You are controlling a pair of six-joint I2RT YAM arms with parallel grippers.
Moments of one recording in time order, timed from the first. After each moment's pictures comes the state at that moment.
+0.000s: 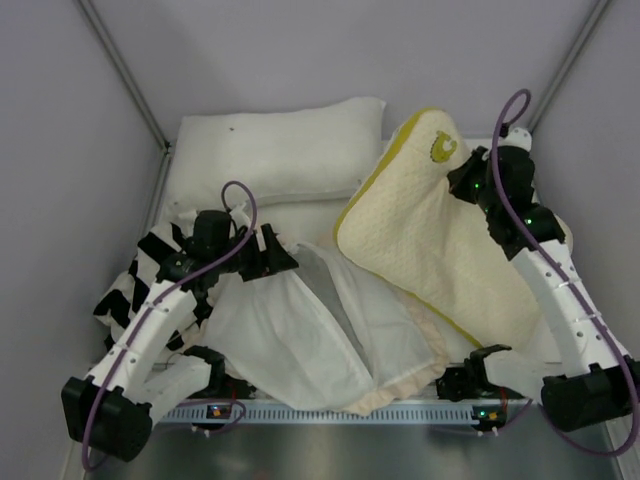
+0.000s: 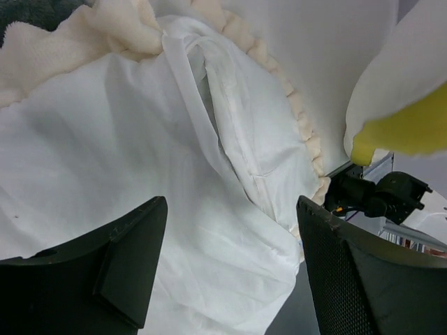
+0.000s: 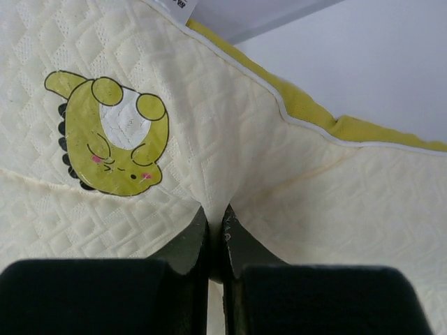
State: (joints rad) left arm -0.31 0.95 0.81 -0.58 0.47 -0.61; right arm 0.28 1.10 1.20 -0.46 0.17 0.49
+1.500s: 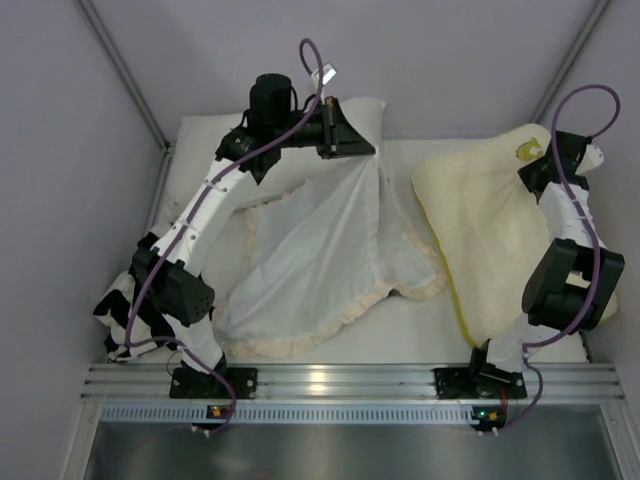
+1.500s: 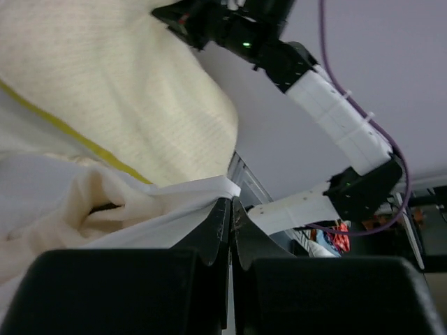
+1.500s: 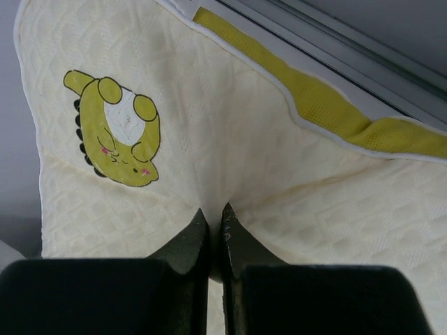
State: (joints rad) left arm -0.46 1.78 1.95 -0.42 0.81 -0.74; right arm -0.32 1.66 1.36 -0.32 0.13 0.73
